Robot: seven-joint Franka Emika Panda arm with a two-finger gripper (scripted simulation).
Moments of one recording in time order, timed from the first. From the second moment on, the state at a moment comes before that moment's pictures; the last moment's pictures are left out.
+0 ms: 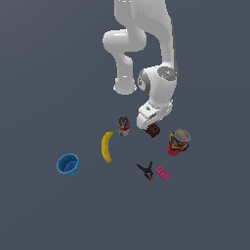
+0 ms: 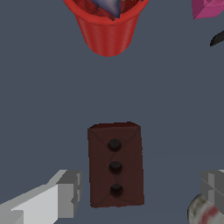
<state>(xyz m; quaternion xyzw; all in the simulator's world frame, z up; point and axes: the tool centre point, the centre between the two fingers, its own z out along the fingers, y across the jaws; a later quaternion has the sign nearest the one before) -0.115 0.145 0.089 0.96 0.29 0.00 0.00</state>
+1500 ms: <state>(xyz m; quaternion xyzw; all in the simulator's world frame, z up) -0.130 0.154 0.028 0.95 0.31 0.00 0.00</state>
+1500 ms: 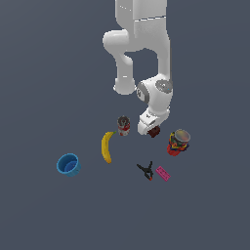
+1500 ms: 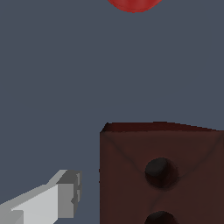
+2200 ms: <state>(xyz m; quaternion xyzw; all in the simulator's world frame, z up) -0.130 0.154 0.028 0.95 0.31 0.00 0.00</state>
